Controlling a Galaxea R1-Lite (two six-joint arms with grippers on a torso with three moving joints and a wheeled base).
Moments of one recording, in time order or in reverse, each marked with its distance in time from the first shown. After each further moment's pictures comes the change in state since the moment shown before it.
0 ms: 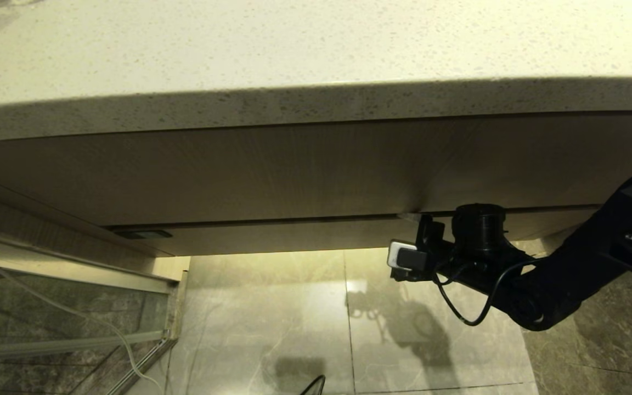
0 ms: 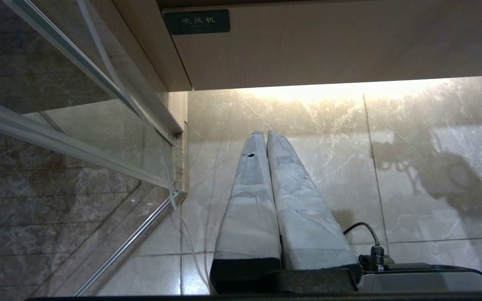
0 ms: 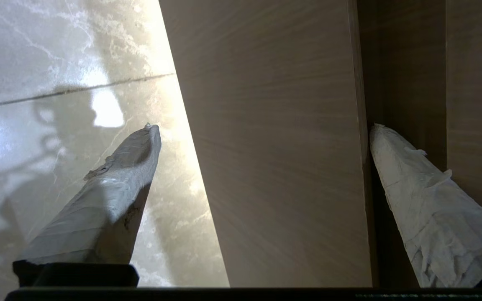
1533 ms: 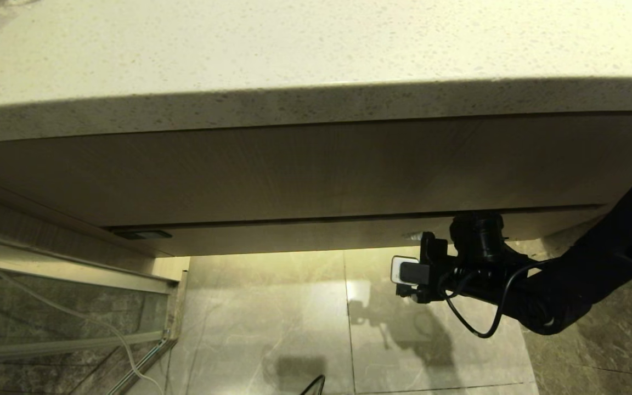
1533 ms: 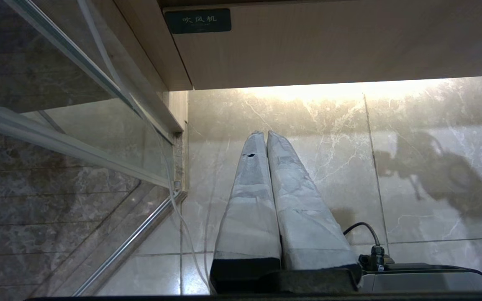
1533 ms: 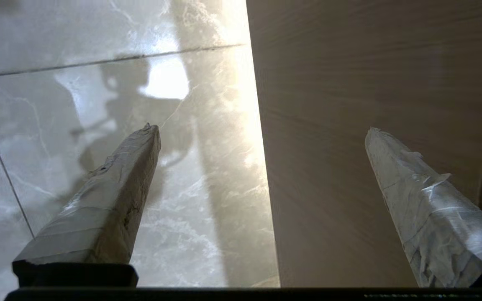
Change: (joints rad) left arm 0.000 0.000 0.000 0.001 0.000 0.000; right arm 0.020 -0.051 0.028 0.150 -0.002 0.004
